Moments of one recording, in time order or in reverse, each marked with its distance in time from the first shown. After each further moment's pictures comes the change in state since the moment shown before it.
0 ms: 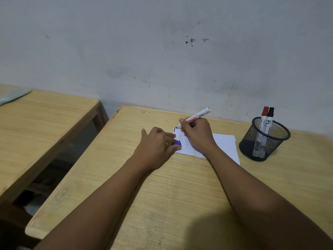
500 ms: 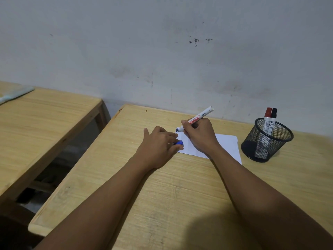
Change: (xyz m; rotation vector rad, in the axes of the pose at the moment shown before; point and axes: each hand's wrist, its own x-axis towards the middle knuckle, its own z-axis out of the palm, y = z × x) left_hand 0.000 0.000 -0.001 0.012 -0.023 0.000; right_hand 0.000 0.003 -0.001 -0.035 -0.021 0.002
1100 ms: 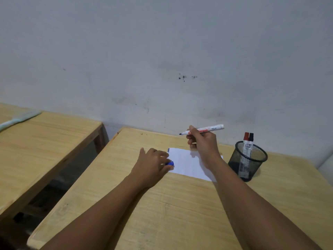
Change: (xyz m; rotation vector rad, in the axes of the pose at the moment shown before) left_hand -0.005 0.005 -0.004 0.151 0.016 0.042; right_hand -0.008 -0.041 -0.048 0.516 0.084 0.080
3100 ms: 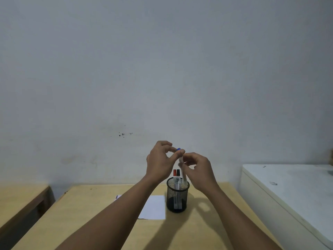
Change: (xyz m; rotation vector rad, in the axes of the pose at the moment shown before) left_hand 0.096 0.246 -0.111 -0.750 0.440 0.037; right_hand -0.086 -0.131 -0.172 -0.539 0.180 -0.444
